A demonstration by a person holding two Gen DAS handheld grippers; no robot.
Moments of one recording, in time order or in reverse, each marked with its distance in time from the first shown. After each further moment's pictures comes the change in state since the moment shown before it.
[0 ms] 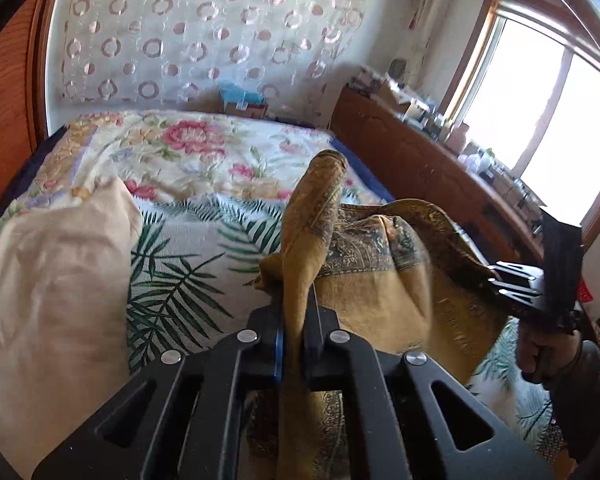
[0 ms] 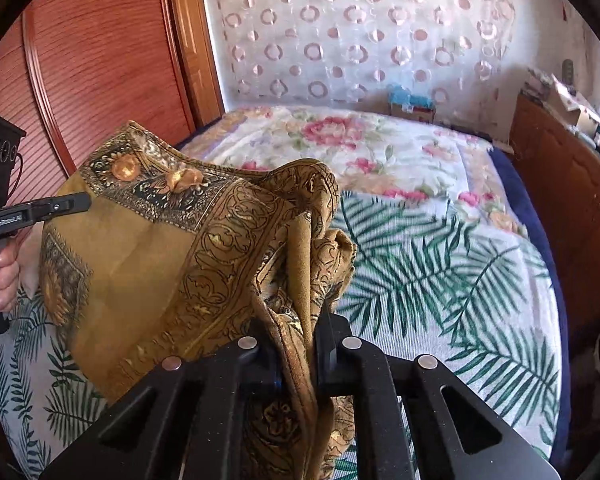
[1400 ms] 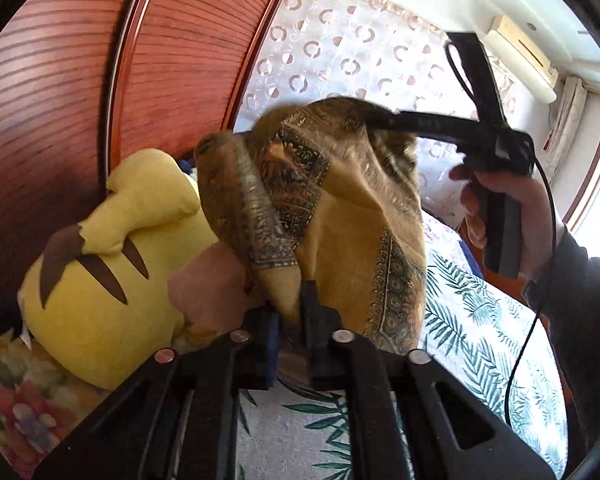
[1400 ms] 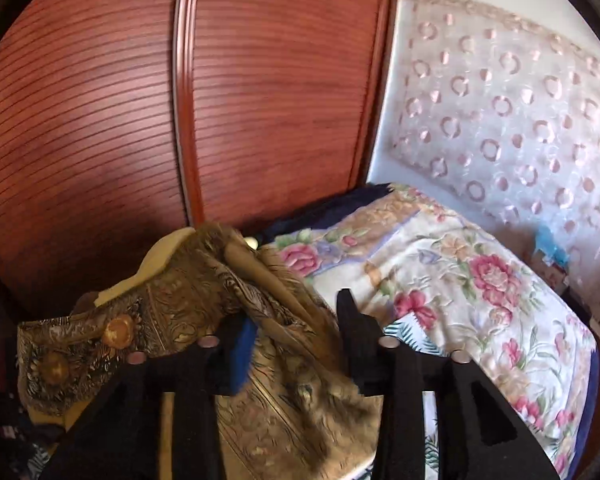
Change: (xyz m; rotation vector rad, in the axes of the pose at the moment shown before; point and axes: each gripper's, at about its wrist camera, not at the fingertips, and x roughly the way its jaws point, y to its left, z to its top) left arm -0.152 0.126 -0.121 -0.389 -0.272 0.435; right arm 0.163 0.261 0.217 -0.458 -0.125 0.289
